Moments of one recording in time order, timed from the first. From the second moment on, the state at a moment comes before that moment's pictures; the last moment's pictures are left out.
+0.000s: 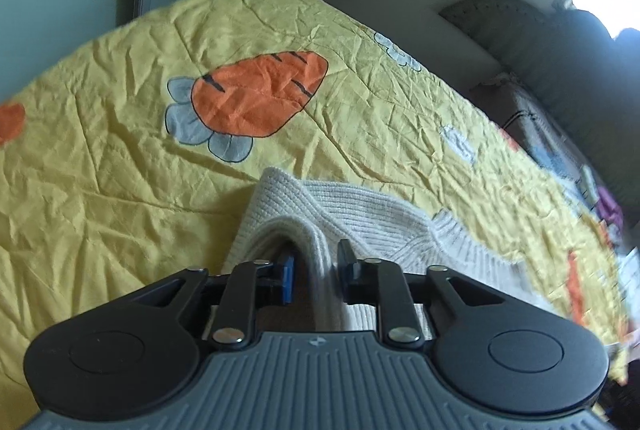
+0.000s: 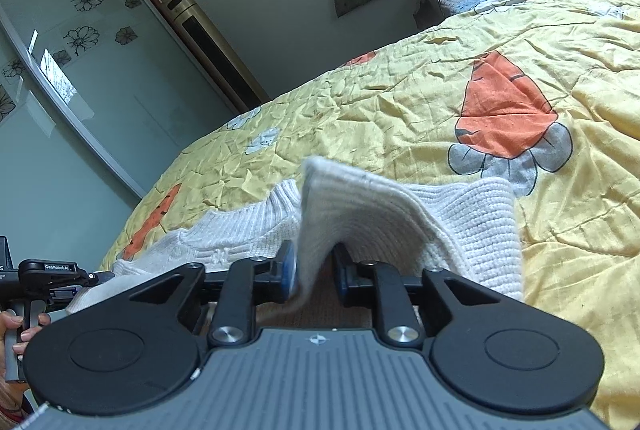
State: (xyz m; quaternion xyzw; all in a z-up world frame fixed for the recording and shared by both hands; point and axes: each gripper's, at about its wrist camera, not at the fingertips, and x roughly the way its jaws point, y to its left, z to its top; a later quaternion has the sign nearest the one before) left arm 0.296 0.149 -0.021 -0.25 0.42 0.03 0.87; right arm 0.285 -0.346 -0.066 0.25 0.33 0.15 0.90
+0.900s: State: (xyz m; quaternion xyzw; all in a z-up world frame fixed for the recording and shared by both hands) left arm 0.284 0.145 0.005 -0.26 0.33 0.04 0.91; right arm 0.282 -0.320 -0.037 0.19 0.28 0.17 0.92
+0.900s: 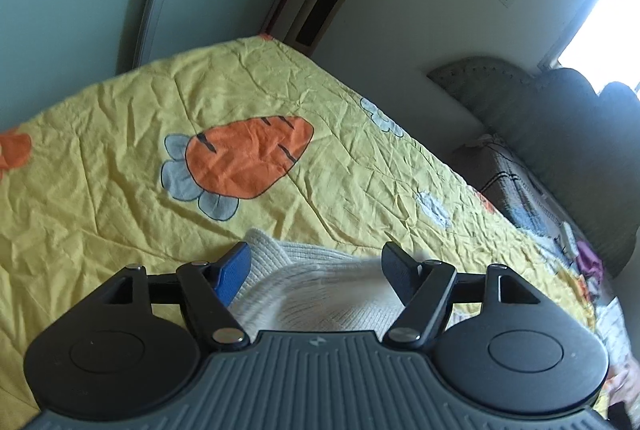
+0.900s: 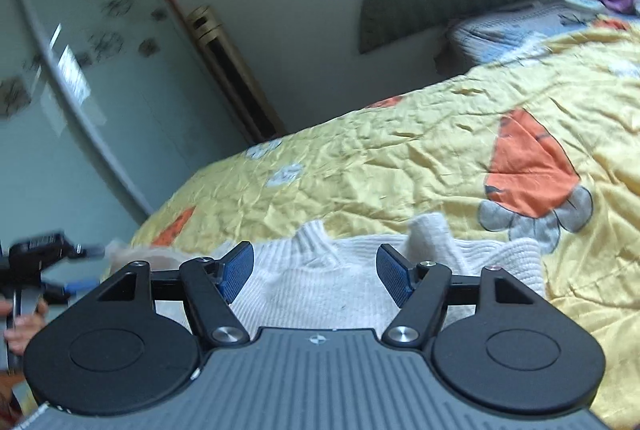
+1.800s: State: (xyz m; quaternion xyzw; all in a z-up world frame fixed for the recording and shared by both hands) left arm 0.249 0.079 -0.029 0.00 0.36 0.02 0.93; right arm 0.255 -0.242 -0.061 -0.05 0.33 0.15 0.93
